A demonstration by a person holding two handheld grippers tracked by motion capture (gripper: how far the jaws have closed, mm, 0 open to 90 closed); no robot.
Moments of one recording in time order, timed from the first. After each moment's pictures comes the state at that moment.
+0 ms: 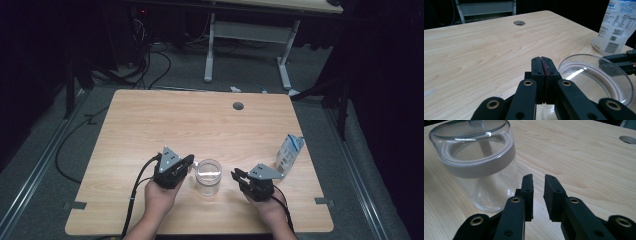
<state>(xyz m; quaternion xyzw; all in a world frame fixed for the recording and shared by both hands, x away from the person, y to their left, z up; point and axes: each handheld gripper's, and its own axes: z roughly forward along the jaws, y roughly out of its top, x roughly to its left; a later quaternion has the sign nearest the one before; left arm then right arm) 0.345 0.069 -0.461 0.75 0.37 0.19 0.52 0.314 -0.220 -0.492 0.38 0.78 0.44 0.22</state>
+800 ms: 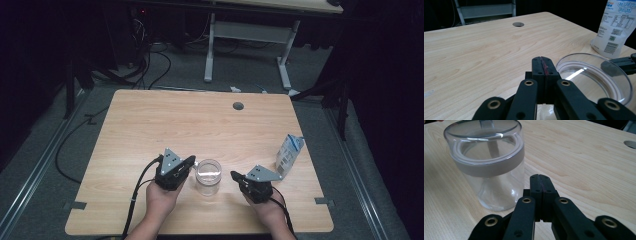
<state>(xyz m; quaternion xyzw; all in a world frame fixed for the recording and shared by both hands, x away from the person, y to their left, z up) 0.341 0.066 -0.464 0.75 0.37 0.20 0.52 0.309 -0.215 -0.489 0.36 0.79 0.44 0.22</state>
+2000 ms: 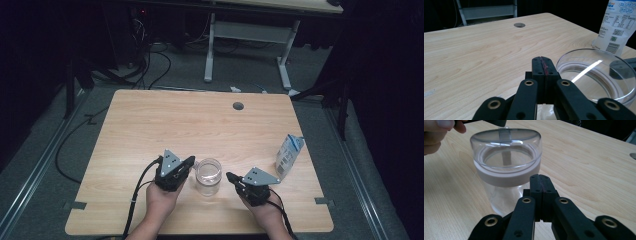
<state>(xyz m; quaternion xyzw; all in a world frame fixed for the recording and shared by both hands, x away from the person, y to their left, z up) 0.340 0.066 -0.466 0.74 0.37 0.21 0.52 0.300 -0.203 -0.481 0.33 0.79 0.46 0.23</state>
